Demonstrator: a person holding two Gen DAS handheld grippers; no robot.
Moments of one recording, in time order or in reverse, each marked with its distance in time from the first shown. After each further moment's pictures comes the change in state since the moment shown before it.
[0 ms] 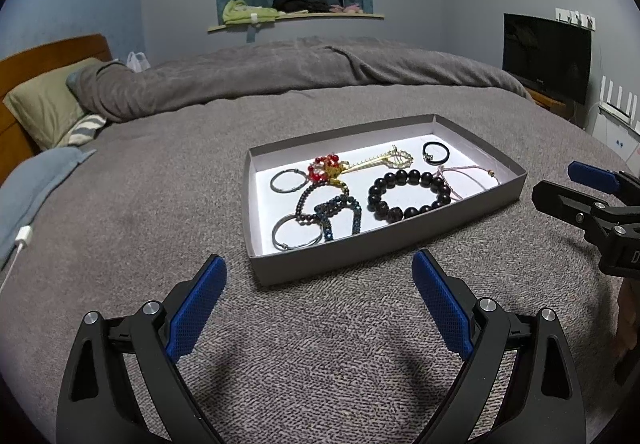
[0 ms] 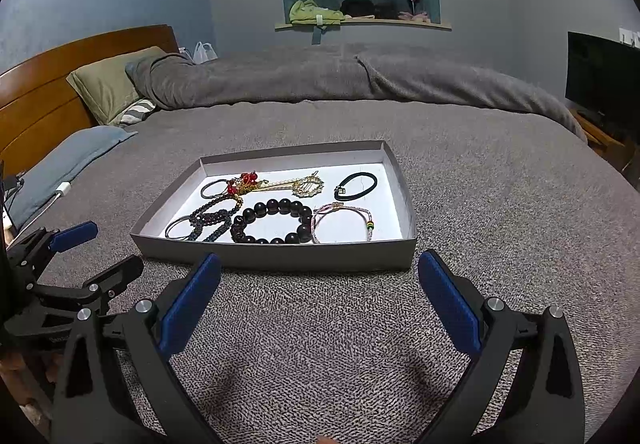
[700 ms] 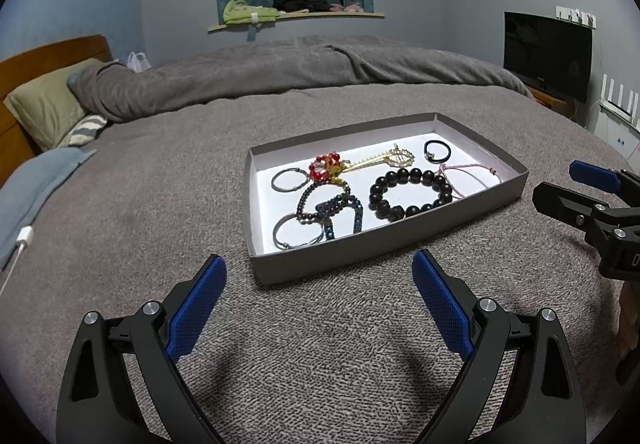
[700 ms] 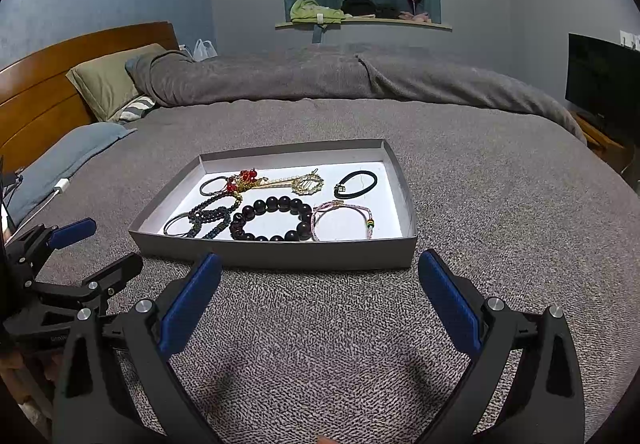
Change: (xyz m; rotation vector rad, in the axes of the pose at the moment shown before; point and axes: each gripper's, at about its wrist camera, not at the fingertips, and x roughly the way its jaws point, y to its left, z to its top) left arm 0.000 0.001 -0.001 -0.002 0.001 0.001; right arm 0.001 -0.001 -0.001 -0.004 0.005 -0.003
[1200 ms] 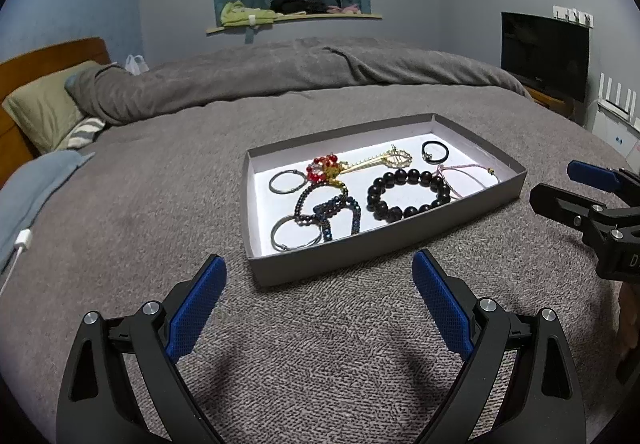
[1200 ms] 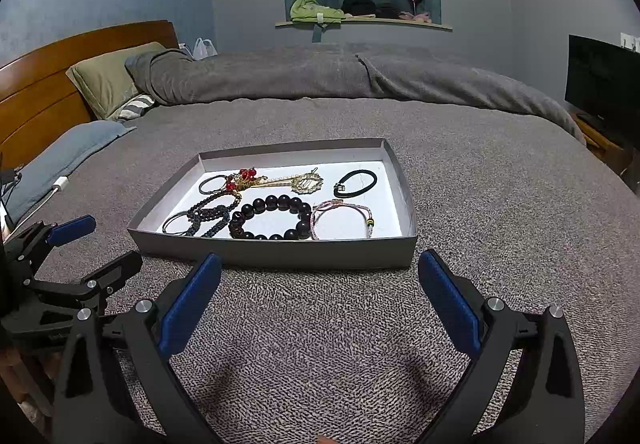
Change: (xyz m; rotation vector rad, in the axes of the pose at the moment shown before) left arm 0.001 0.000 -0.001 0.013 -0.003 -0.004; right arm 0.001 -0.002 -0.001 -0.001 0.001 -0.001
